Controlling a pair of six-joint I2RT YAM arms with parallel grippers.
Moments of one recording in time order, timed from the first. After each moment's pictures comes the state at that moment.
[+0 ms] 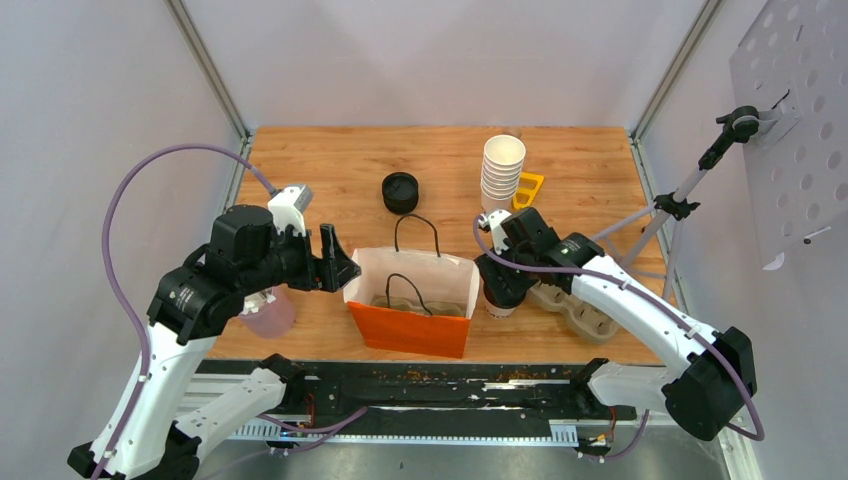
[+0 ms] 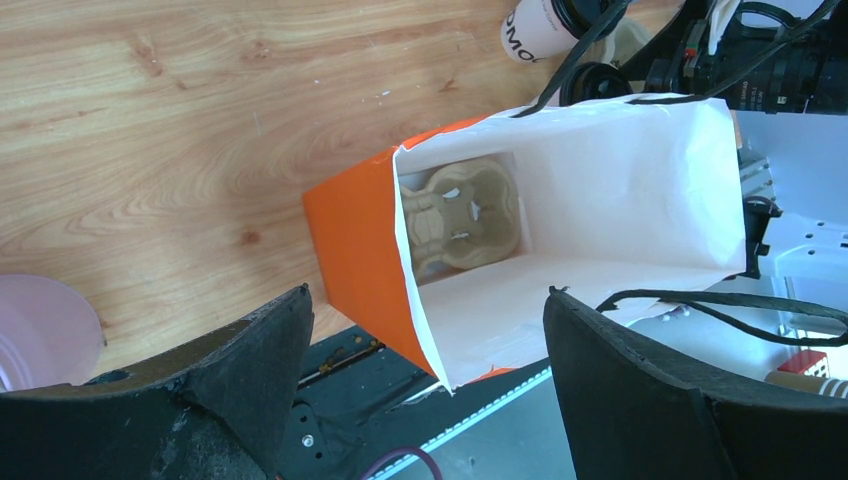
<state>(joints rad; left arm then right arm) -0.51 0.82 1.31 -1.11 0.18 -0.44 0.66 1.20 0.99 -0.81 -0.02 0.01</state>
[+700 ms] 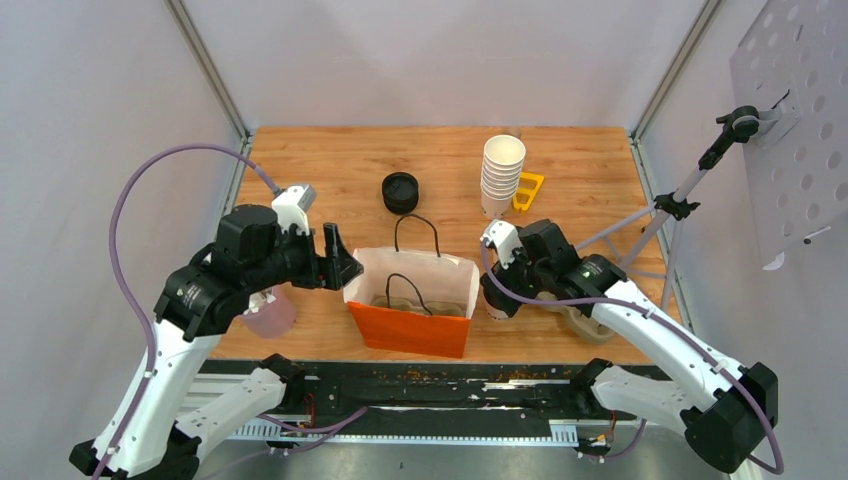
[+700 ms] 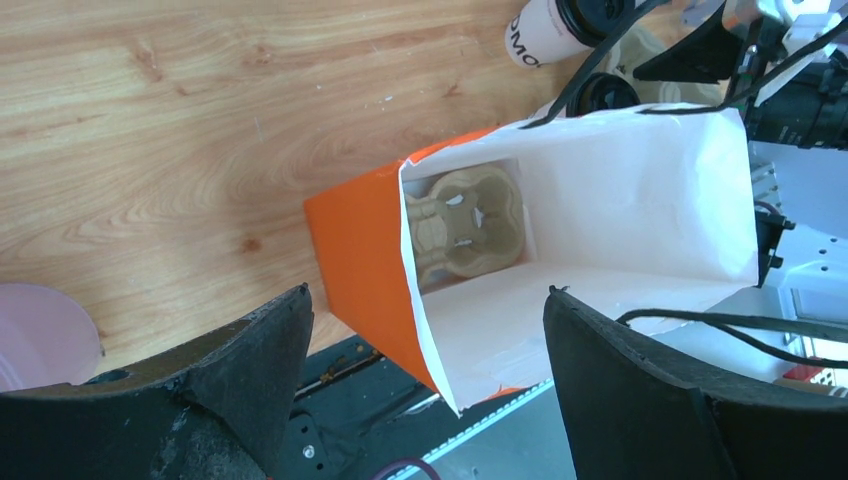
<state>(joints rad) -0.51 0.82 1.28 -1.08 0.17 -0.44 0.66 1.03 0.87 -0.72 -0.09 -0.21</state>
